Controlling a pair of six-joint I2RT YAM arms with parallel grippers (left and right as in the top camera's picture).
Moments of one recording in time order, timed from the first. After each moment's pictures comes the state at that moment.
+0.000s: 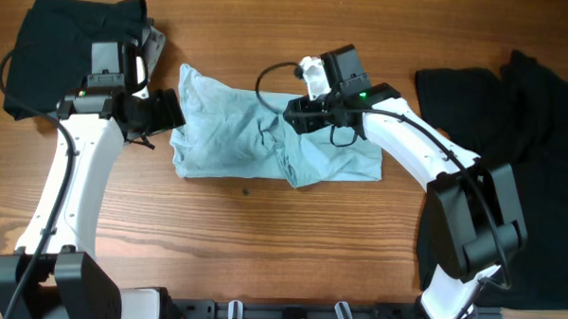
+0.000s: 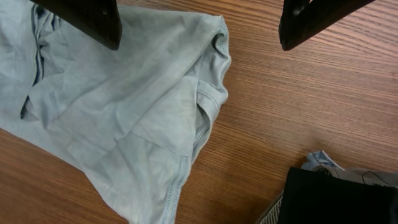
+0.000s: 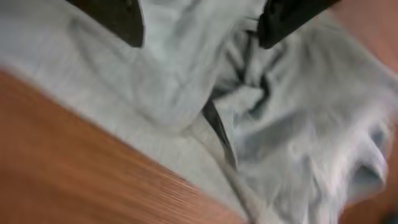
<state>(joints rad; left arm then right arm) 0.04 1.54 1.24 -0.89 0.04 -0.31 0.44 1.93 1.33 -0.42 -0.34 -0.04</state>
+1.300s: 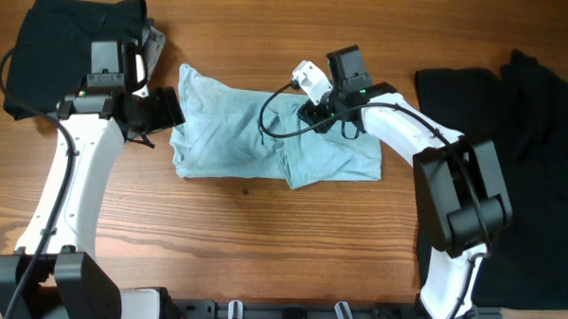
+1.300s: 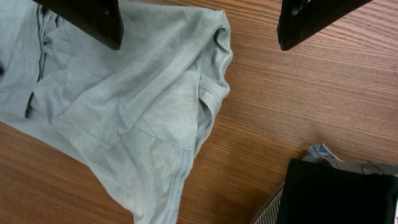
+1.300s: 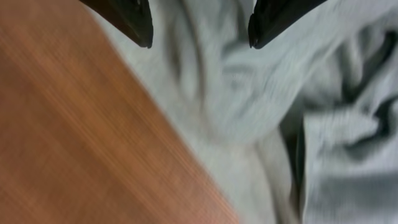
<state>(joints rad) 0.04 1.54 1.24 -0.87 0.04 -0.31 0.38 2.06 1.35 -0.35 -0.29 -0.46</state>
